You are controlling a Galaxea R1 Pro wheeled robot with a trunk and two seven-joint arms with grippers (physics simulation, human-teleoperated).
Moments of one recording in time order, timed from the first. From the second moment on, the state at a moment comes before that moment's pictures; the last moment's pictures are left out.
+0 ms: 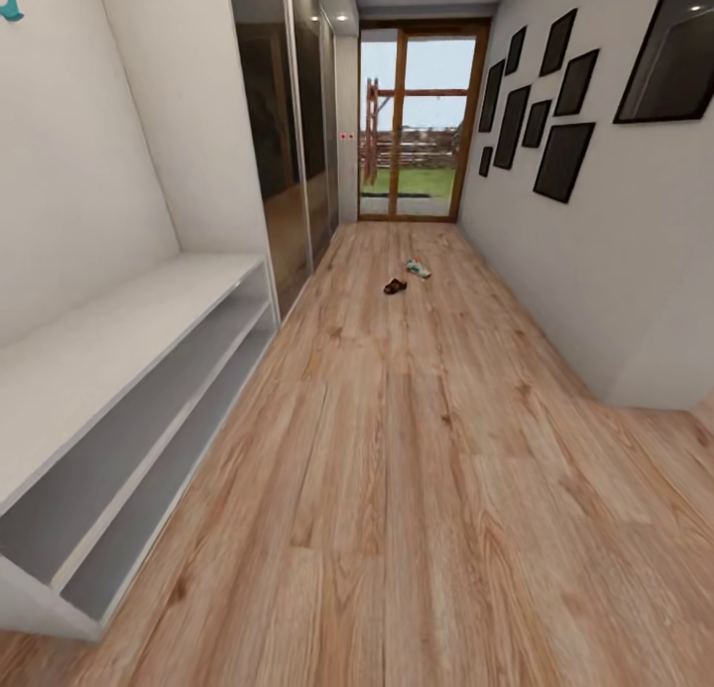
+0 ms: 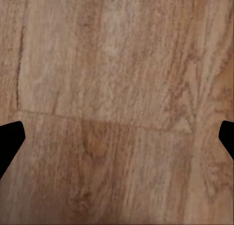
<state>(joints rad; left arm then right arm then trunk) -0.07 0.14 0.87 -0.63 -0.14 -0.26 -0.94 -0.35 -0.07 0.08 -0.03 -0.10 -0.30 0.18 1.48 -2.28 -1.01</state>
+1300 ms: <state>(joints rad) -0.07 0.14 0.87 -0.63 -0.14 -0.26 -0.94 -0.35 -0.07 0.08 -0.03 -0.10 -0.30 0.18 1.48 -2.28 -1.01</state>
